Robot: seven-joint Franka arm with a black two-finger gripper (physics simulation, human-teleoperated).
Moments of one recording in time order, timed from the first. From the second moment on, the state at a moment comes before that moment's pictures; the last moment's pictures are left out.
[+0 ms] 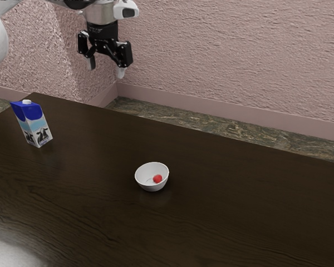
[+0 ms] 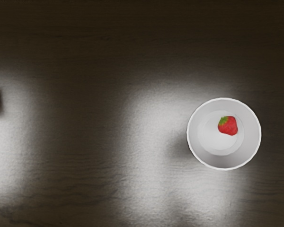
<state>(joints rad) -0.16 0.26 0.07 -1.15 0.16 1.42 -0.14</state>
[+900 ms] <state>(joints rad) -0.16 0.45 0.02 -1.70 0.01 2.08 -0.15</state>
